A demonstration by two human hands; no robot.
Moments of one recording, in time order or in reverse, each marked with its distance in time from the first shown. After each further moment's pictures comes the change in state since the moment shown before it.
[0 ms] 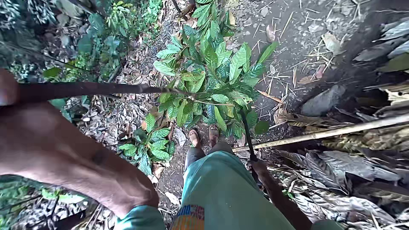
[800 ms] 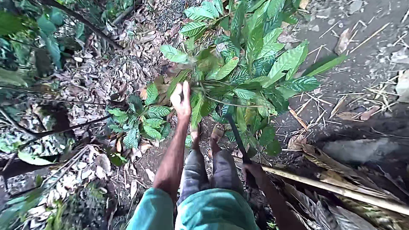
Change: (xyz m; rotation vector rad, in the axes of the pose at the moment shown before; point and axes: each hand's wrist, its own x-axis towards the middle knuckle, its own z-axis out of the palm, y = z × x) left_hand -0.201 -0.375 -0.075 0.333 -0.139 -0.416; right_hand 0.044 -0.119 0.102 -0.311 -0.267 -0.057
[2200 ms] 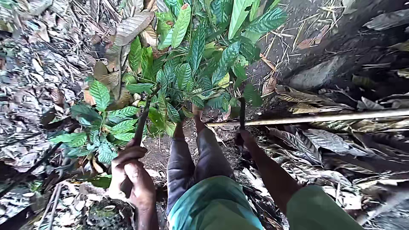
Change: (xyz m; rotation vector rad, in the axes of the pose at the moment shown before) left_hand -0.057 0.022 -0.102 -0.014 -0.226 -0.085; right_hand 0.091 0.044 0.016 0.458 0.392 0.335
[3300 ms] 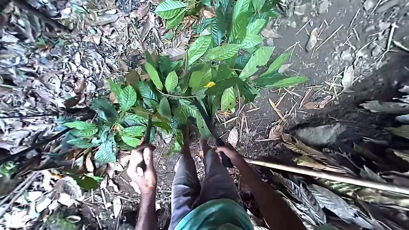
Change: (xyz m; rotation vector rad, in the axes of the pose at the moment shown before) left_hand 0.007 -0.058 -0.070 0.193 0.248 -0.099; right_hand -0.111 -0.080 0.142 -0.410 -0.479 -0.182
